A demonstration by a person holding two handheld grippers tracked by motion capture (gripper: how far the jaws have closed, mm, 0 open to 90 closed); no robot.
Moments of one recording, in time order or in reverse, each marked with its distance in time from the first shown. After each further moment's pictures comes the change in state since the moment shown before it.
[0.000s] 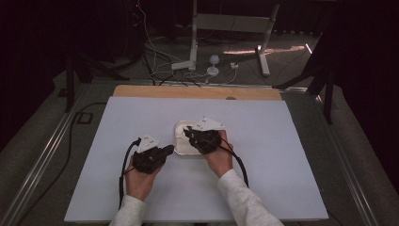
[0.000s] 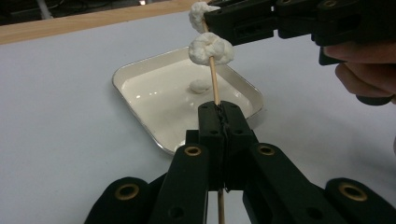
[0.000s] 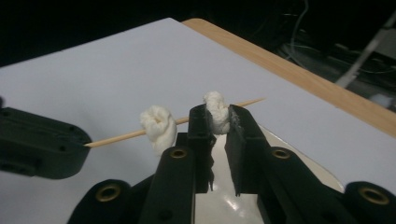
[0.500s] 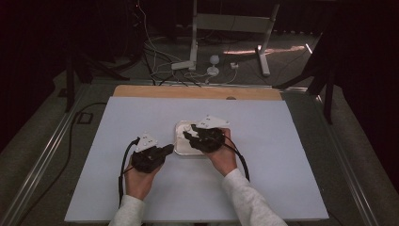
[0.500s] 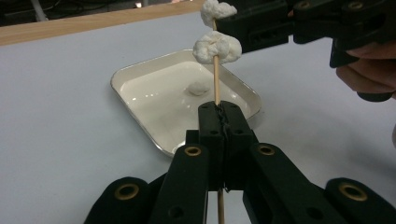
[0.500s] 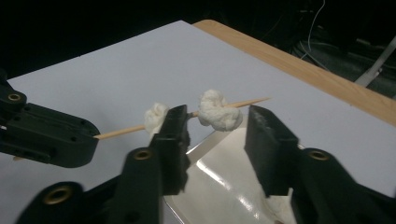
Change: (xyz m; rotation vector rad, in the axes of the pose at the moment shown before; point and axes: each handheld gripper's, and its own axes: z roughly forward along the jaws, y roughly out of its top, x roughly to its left) left arm 0.004 0.000 -0.001 -0.010 -0.021 0.004; right arm -0.011 0.000 -0.006 -0.005 0.074 0.035
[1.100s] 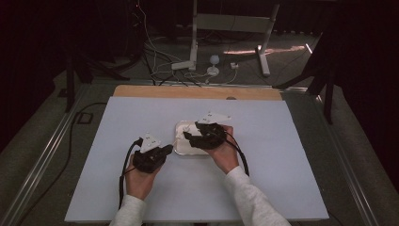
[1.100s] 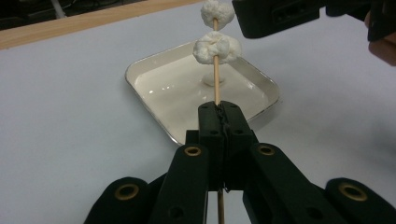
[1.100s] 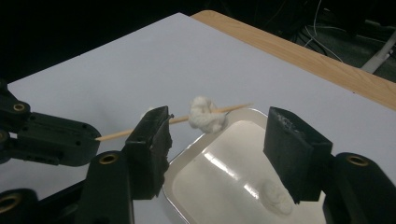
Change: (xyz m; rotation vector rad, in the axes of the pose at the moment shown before) left arm -0.003 0.000 0.003 0.038 0.066 0.041; right arm -0.009 0.005 -0.001 0.046 0.018 0.050
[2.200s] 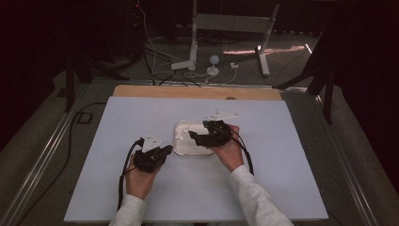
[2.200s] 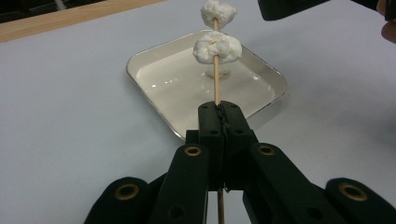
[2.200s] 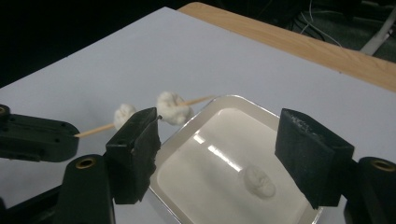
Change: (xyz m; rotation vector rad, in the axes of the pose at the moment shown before) left arm 0.000 -0.002 0.007 0.034 0.011 0.012; right arm -0.021 -0.007 -0.003 0.018 -0.003 0.074
